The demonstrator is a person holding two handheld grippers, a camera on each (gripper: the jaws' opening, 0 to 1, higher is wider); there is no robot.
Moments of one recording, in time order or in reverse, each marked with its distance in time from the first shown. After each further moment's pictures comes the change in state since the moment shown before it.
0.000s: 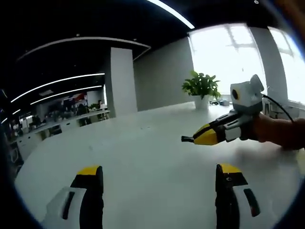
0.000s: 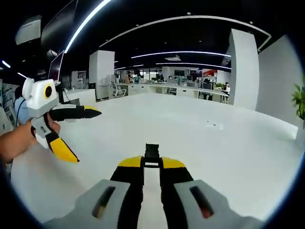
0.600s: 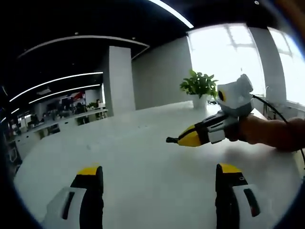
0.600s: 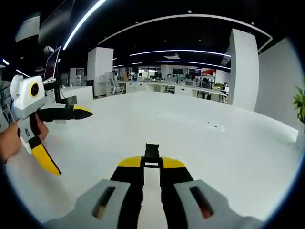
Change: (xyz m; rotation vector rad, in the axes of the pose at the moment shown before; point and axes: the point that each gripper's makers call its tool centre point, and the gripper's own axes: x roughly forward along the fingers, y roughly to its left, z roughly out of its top) left arm 0.004 -0.007 -0.003 -0.003 0.012 -0.014; right arm 0.025 -0.008 -0.001 -0.014 0.017 -0.018
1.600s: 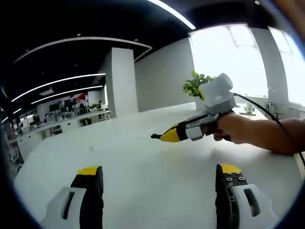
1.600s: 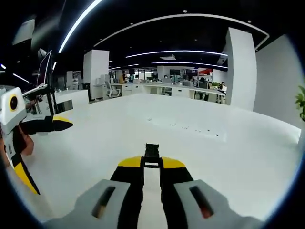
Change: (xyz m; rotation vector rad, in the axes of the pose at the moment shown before) left arm -0.013 -0.003 -0.001 -0.003 -0.021 0.024; right arm 0.045 -0.019 0.018 0.040 -0.012 -0.005
